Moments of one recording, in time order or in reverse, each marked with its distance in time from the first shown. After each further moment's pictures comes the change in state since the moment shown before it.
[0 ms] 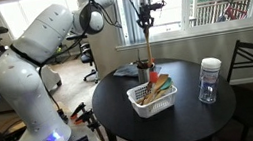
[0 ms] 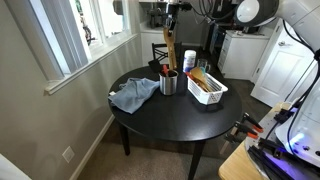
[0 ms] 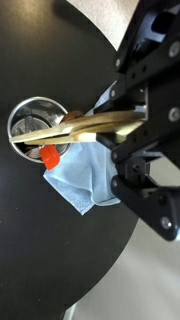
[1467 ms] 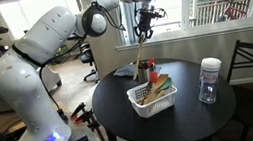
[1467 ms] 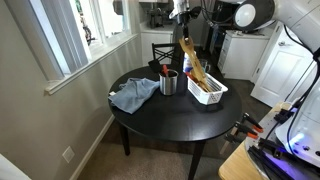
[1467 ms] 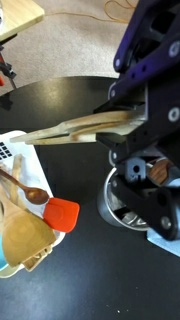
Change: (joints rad) arm -0.039 0.043 -0.039 0.012 -0.014 -0.442 0.218
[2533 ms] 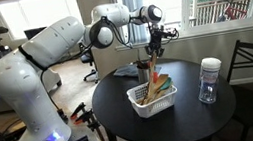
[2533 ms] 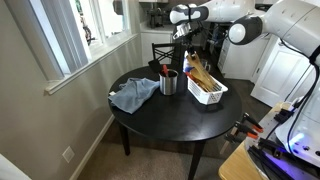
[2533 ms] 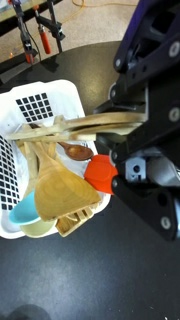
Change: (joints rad) arm -0.032 0.177 -0.055 0.004 -0.124 0.105 -0.222
